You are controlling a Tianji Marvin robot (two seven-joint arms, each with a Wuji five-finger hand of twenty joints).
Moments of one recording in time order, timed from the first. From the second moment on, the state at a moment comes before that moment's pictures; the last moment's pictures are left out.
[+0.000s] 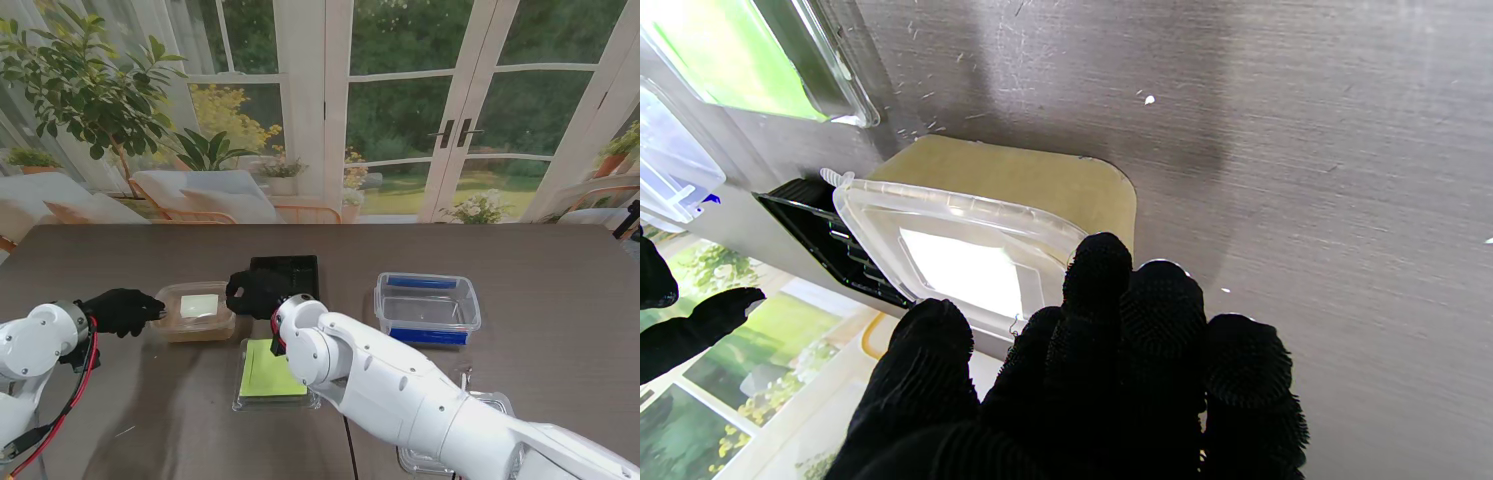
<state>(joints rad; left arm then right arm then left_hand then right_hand) 1.50 -0.98 -1.59 -1.49 0.62 -0.08 -0.59 -0.91 -1.42 0.42 -1.14 -0.36 0.20 -0.20 1.00 0.01 -0.01 -0.05 0.67 0.27 0.04 0.07 1.05 0.22 0.63 1.10 0.93 0.24 1.16 0.99 0.49 0.29 1.49 0.95 0.20 -0.36 1.16 0.00 0.67 0.03 0.58 0.18 1.36 -0.05 0.97 0.81 1.31 -0.02 1.69 0.96 0.61 0.16 1.89 0.69</state>
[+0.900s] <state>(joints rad) 1.45 -0.98 -1.55 -1.42 0.60 -0.07 -0.60 -0.81 -1.54 0.35 -0.85 -0.30 0.06 -0.20 1.00 0.01 -0.01 -0.05 0.65 0.23 0.04 0.07 1.05 0.22 0.63 1.10 0.93 0.24 1.16 0.99 0.48 0.29 1.49 0.95 0.20 -0.36 1.16 -0.01 0.65 0.01 0.56 0.18 1.36 -0.04 0.96 0.81 1.31 -0.01 1.68 0.95 0.61 0.17 1.89 0.69</state>
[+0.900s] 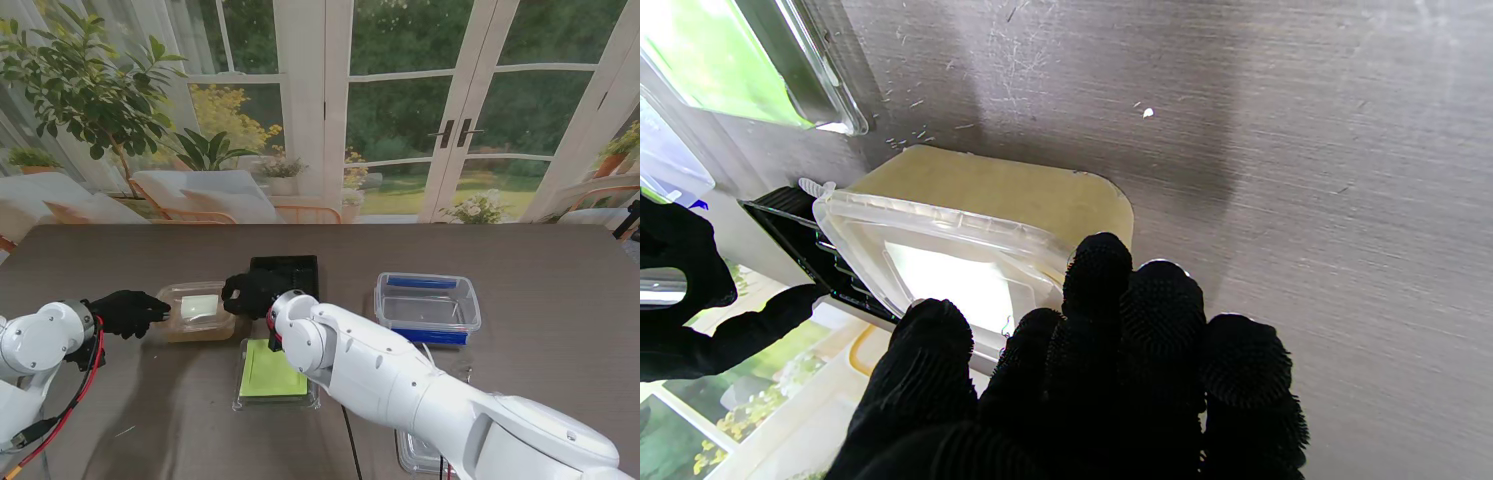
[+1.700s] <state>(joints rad) 1.47 -0.97 -1.57 -1.43 0.59 -0.07 -0.63 -0.79 -1.58 0.33 -0.75 -0.30 0.03 -0.19 1.00 0.01 -0.01 -0.05 0.65 0.21 -0.03 0.05 1.05 0.22 0.63 1.10 0.93 0.24 1.16 0.99 0.48 0.29 1.49 0.95 0.20 -0.36 1.16 -0.01 0.65 0.01 0.56 0.18 1.36 -0.04 0.96 0.81 1.31 -0.01 1.68 0.94 0.61 0.18 1.89 0.68</state>
